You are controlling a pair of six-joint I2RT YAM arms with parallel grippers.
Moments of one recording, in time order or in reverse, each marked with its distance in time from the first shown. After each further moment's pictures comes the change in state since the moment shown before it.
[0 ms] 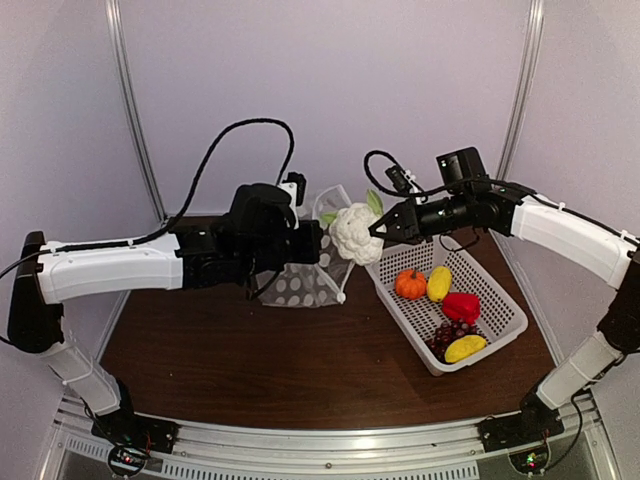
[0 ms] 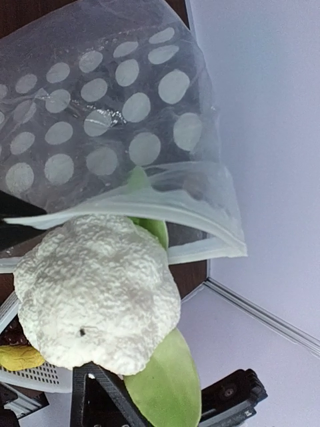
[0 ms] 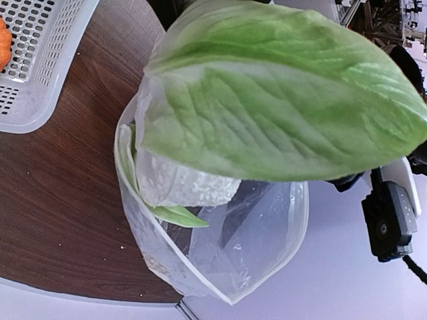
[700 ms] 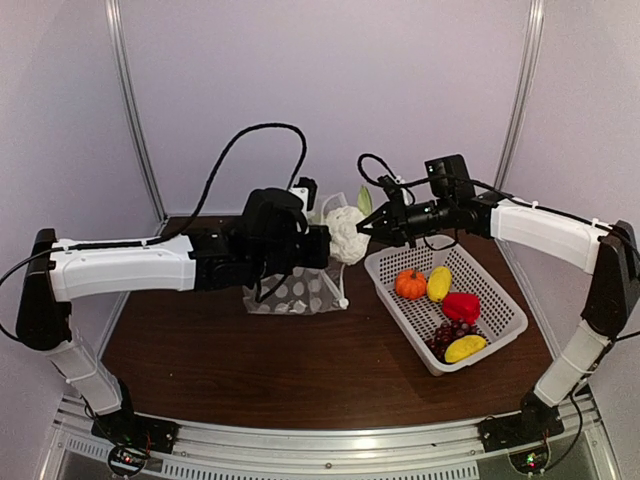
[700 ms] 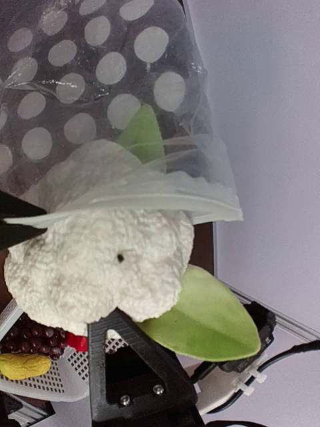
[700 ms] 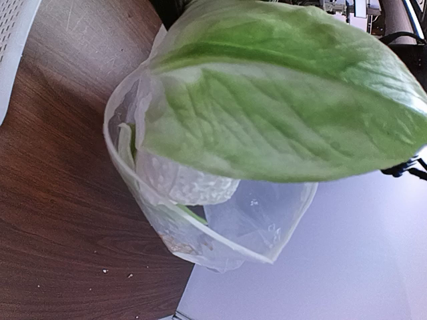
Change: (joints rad) left arm -0.017 0.053 0.025 0.010 0.005 0.034; right arm -0.026 0.124 -0.008 0.208 -0.153 0.352
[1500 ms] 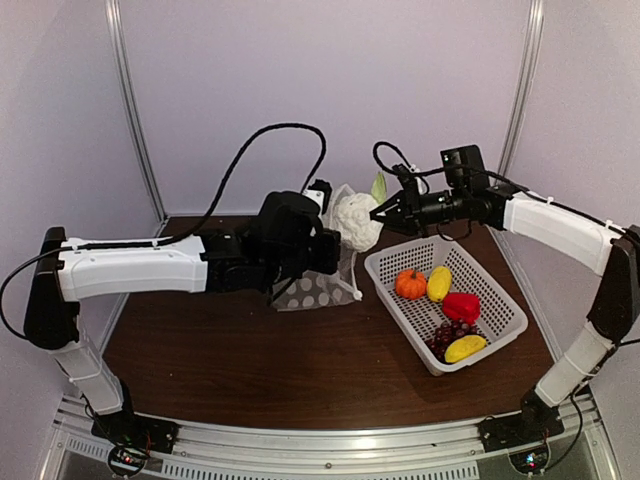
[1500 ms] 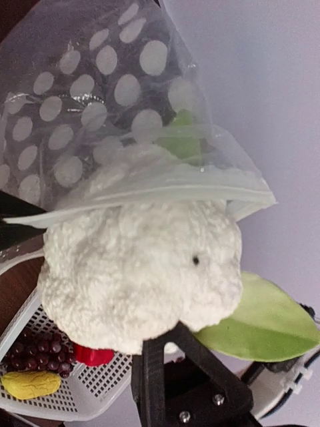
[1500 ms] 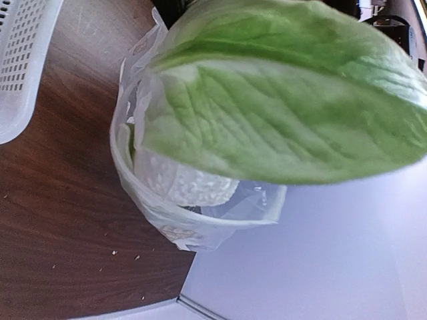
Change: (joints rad) left arm -0.043 0.053 0.062 -0.031 -0.071 0.090; right arm -0.062 -0.026 -0.006 0.020 -0.053 0.053
